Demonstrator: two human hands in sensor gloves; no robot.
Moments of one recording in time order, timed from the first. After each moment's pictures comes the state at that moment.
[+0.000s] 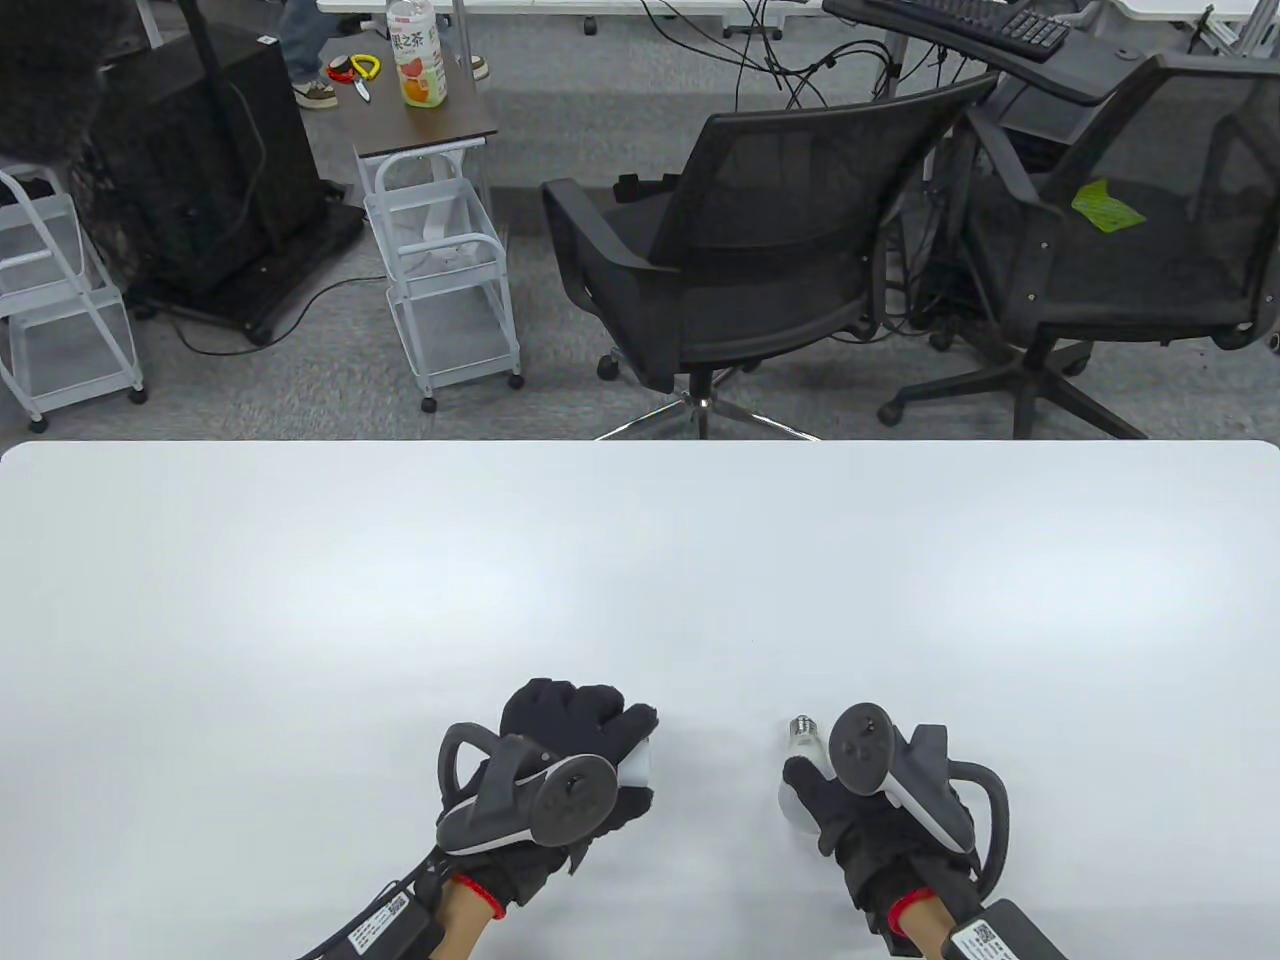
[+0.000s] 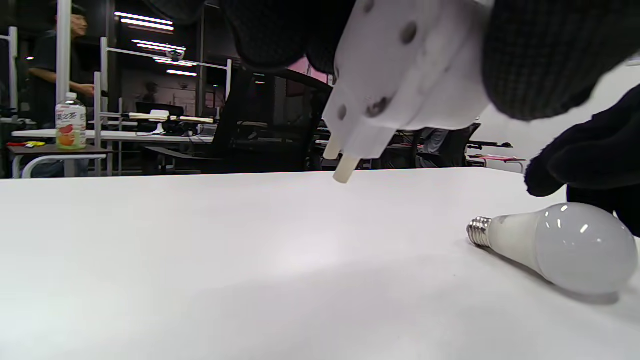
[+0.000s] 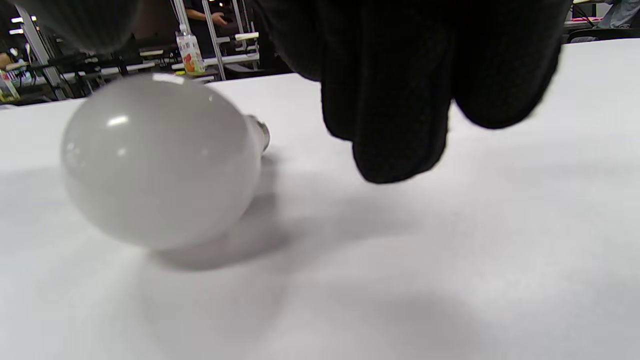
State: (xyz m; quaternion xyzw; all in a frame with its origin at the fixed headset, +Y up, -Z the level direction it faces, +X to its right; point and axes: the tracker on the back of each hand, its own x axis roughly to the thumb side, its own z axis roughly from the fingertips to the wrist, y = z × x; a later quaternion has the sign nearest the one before) left_hand -0.105 -0.665 -0.301 0.09 -0.23 0.07 0.97; right_hand 0.197 -0.699 -0.324 -0.04 0.05 1.00 0.07
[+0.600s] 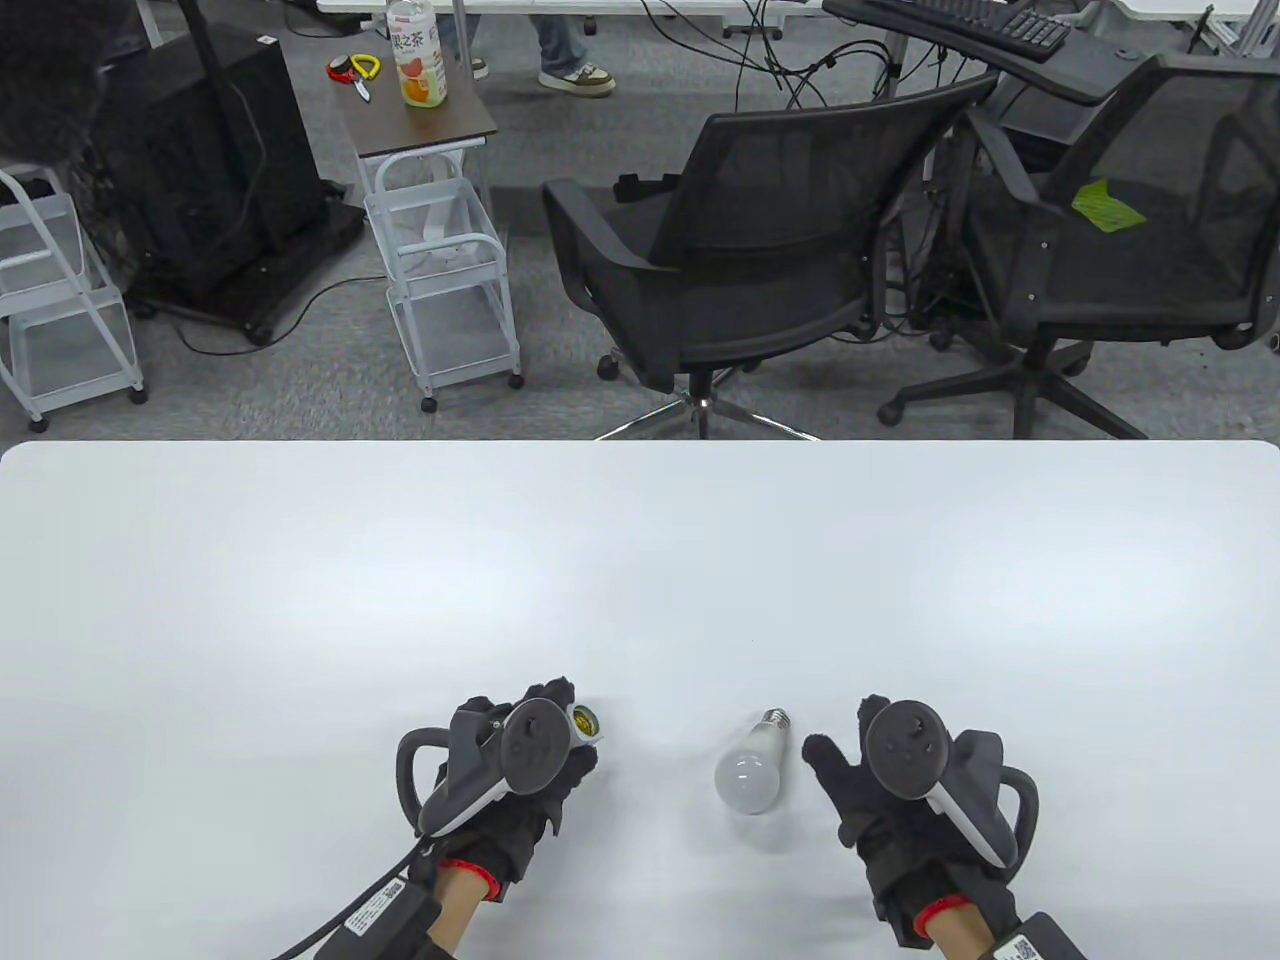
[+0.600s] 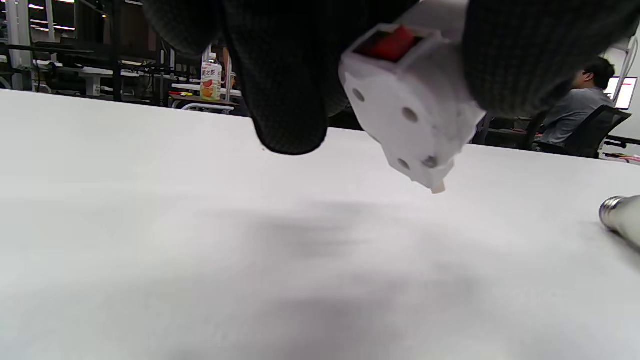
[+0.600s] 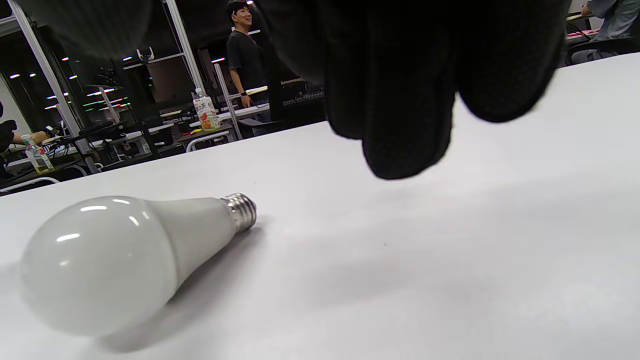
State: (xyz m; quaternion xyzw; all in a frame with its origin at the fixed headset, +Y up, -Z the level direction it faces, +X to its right) left_hand -0.136 -0.704 -0.329 0.03 -0.07 0.08 0.99; right_hand 0.207 -0.681 -0.316 -0.04 0.00 0.99 0.11
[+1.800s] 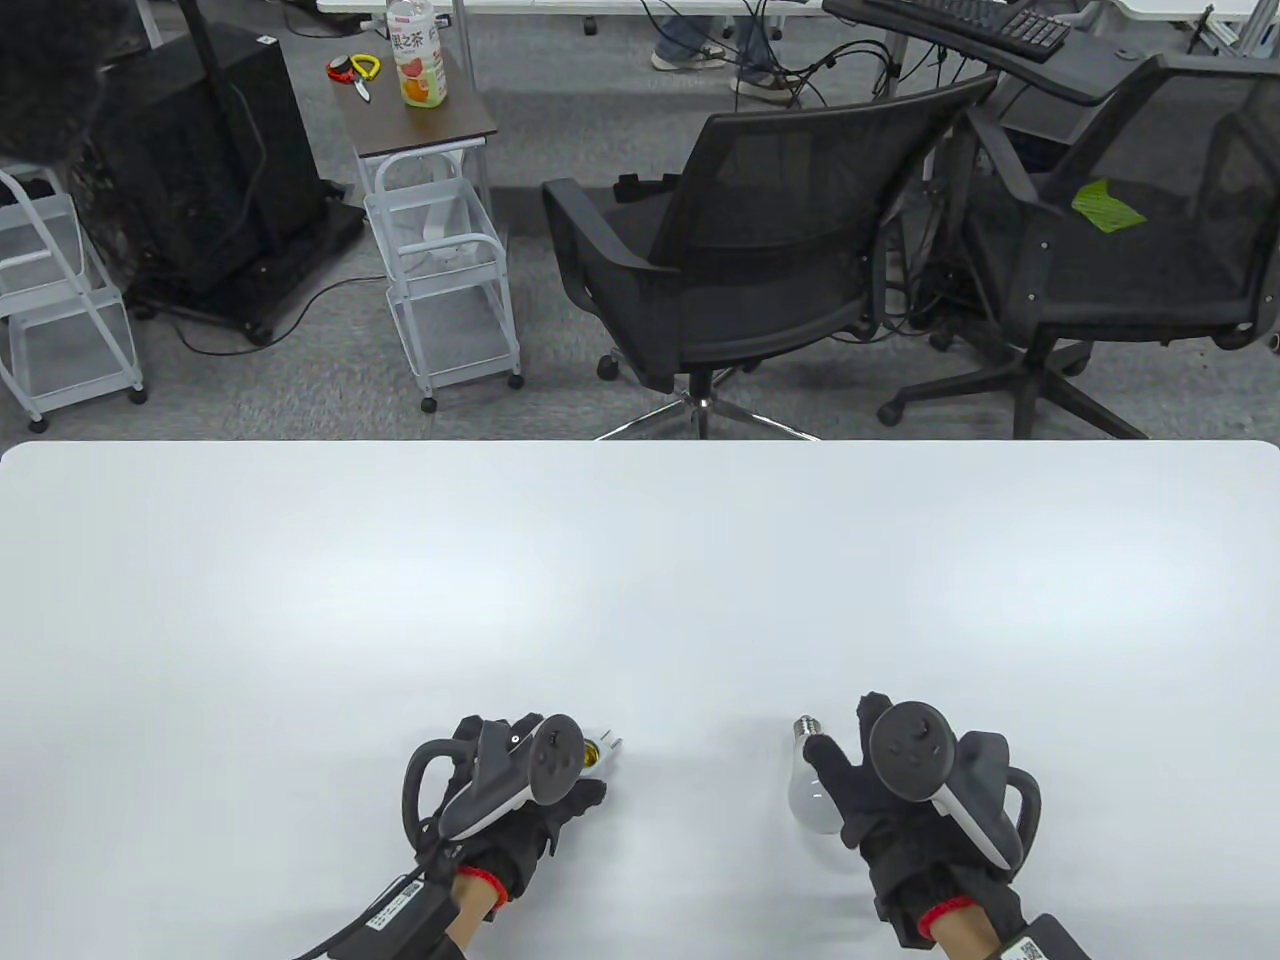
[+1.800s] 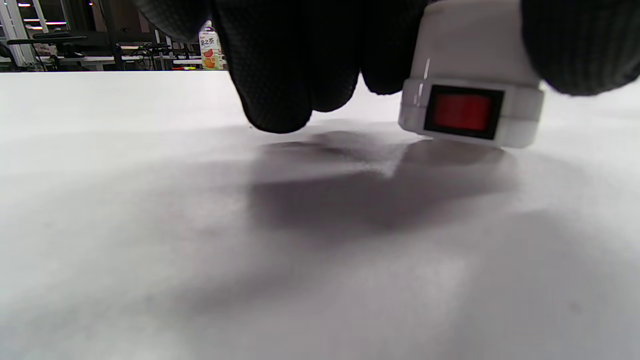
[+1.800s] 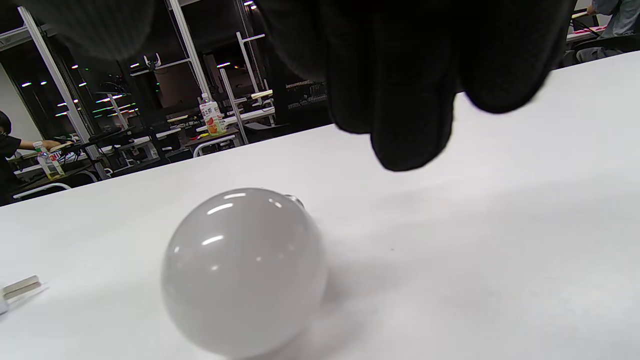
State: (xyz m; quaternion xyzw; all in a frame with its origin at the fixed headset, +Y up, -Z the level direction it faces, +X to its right) left_hand -0.126 -0.737 -0.331 -0.03 -0.08 0.01 1.00; right_hand 0.209 -0.680 -0.316 -0.03 0.00 0.99 0.12
